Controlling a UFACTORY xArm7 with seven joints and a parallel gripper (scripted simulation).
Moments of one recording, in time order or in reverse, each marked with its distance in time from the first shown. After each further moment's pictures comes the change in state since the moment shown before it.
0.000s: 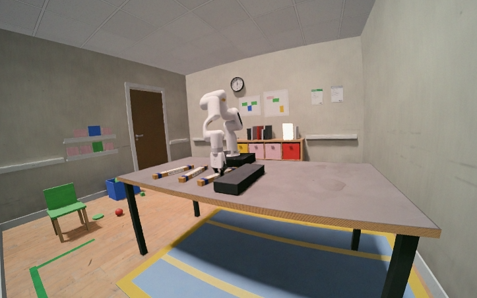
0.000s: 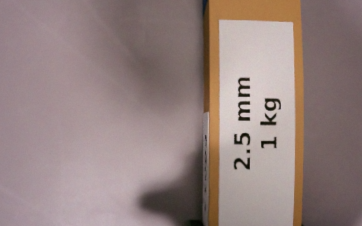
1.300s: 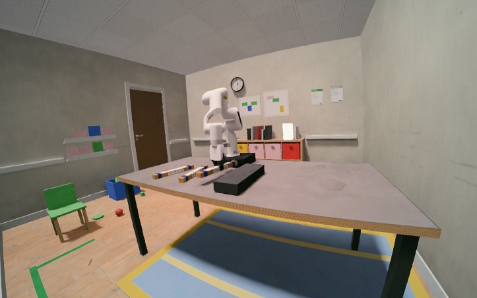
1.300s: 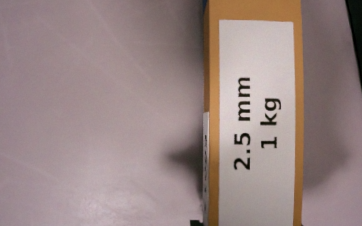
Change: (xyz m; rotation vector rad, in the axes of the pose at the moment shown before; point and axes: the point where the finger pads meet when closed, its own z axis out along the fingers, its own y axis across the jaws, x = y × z) arm 0.000 0.000 -0.049 -0.001 -0.002 0.000
